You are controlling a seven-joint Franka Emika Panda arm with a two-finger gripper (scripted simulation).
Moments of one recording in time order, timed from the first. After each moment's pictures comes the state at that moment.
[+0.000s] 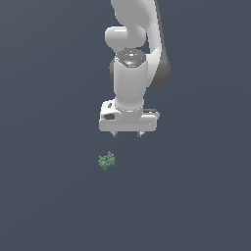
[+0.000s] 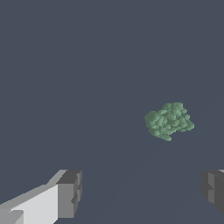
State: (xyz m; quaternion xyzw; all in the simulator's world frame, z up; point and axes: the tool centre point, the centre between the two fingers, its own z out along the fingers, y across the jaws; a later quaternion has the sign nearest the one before) arm 0.021 0.008 0.193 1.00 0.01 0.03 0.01
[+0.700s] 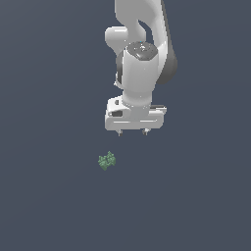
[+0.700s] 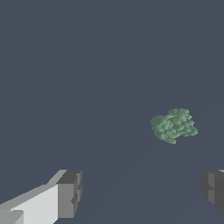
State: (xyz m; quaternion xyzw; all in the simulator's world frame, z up) arm 0.021 0.028 0.207 1.00 0.04 0.04 0.02
